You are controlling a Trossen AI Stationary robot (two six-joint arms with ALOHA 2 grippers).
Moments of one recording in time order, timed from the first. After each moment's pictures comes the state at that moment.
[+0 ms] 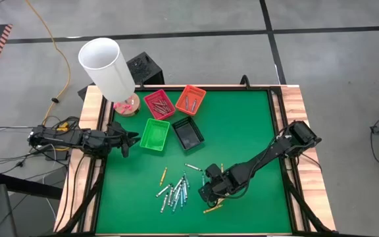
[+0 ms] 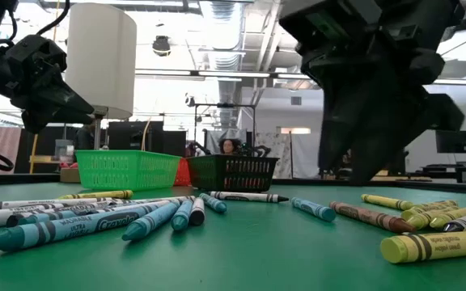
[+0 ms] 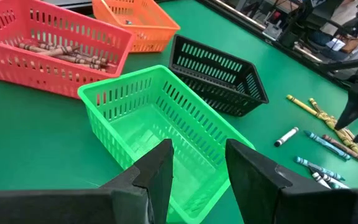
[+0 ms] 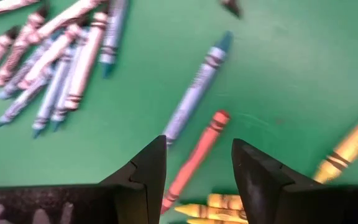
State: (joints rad) left arm -0.16 0.06 0.14 -0.41 -0.49 -0.58; right arm 0.52 1.82 1.23 -0.54 0.24 1.48
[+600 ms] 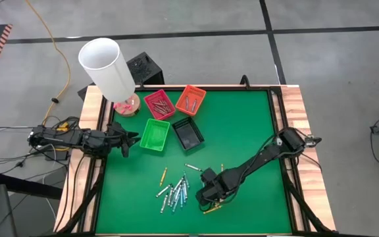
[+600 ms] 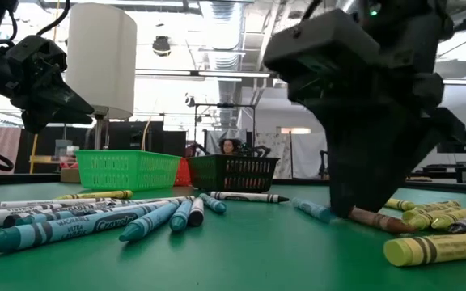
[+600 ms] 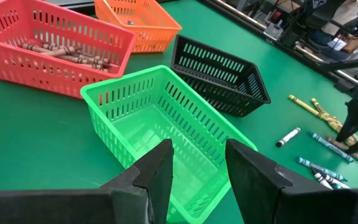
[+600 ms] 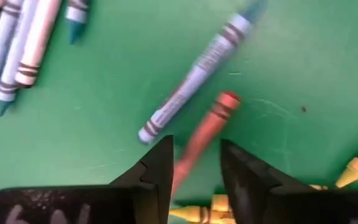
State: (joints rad) left arm -0.16 0.06 0.14 -0.42 -0.49 -0.58; right arm 0.50 1.99 1.39 -0.68 0.13 1.44
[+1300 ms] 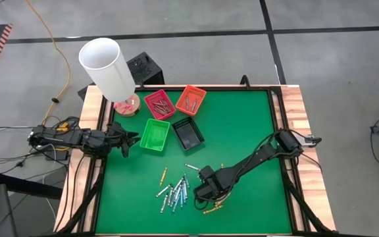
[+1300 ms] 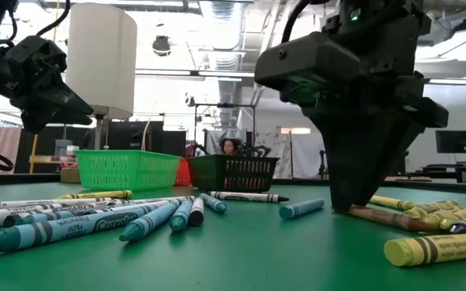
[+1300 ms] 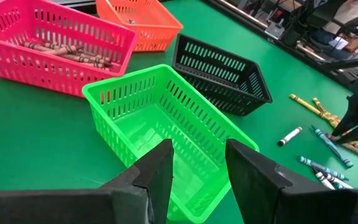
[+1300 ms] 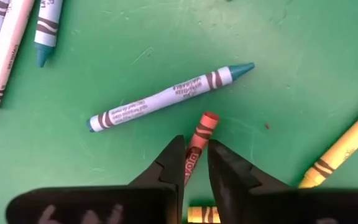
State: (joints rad) left arm -0.16 0.06 0.15 -0.43 -0.49 -0.58; right arm 0.48 2.02 1.48 -0.86 0.16 1.41
